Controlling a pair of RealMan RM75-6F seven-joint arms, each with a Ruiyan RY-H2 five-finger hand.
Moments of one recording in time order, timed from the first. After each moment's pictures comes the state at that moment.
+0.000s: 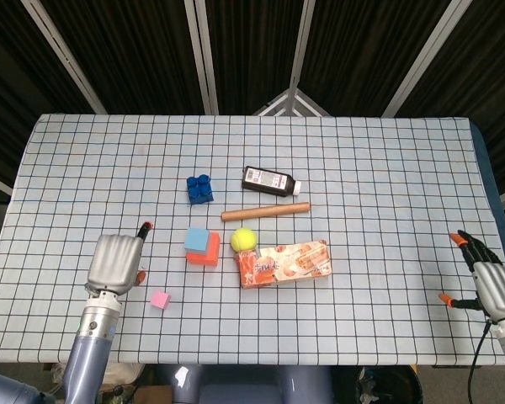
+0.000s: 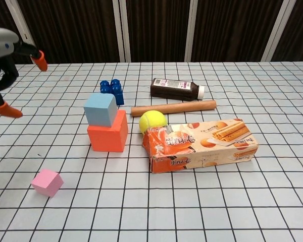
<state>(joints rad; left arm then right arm) -0.78 -1.43 -0.02 -2.27 0.74 1.78 1.09 0.20 -1.04 0.05 -1.47 -1.43 1.22 0.32</state>
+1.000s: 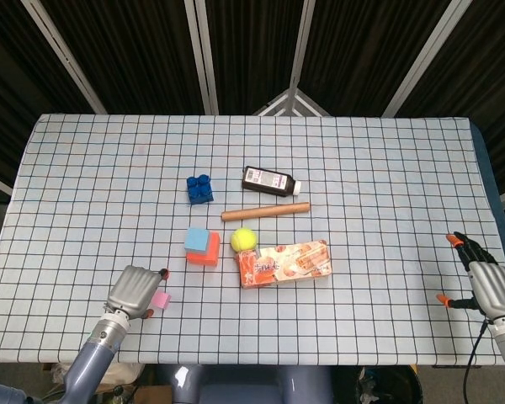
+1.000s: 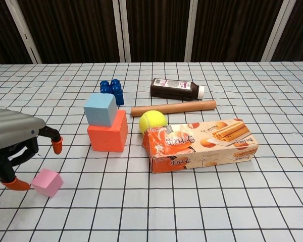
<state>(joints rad) -0.71 -1.43 0.10 -2.10 0.75 1.37 0.97 0.21 -1.04 0.05 -1.49 -1.40 1.17 0.28</state>
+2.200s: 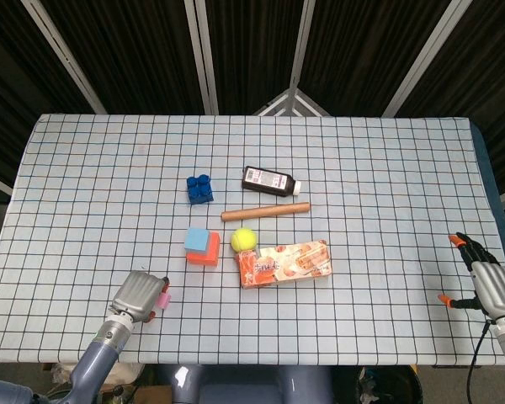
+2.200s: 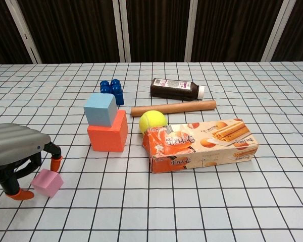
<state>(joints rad) -0.71 -1.46 0.10 -2.03 0.73 1.31 0.99 0.22 -1.04 0.05 -1.48 -1.40 1.15 0.32</state>
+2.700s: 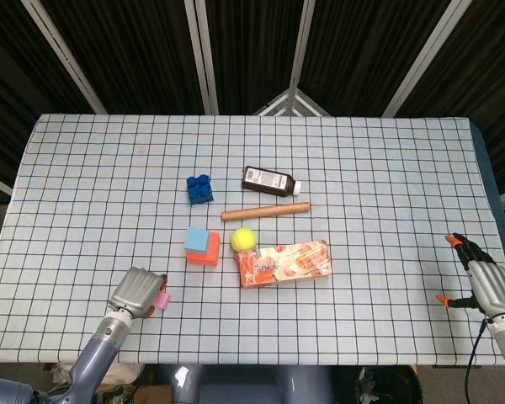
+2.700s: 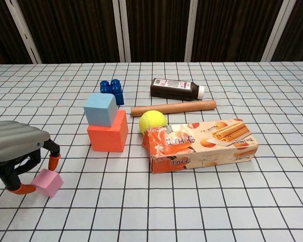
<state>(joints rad) -0.71 -1.46 0.09 -2.00 0.73 1.29 0.98 0.23 -1.04 0.05 -1.48 -1.39 1.12 0.31</state>
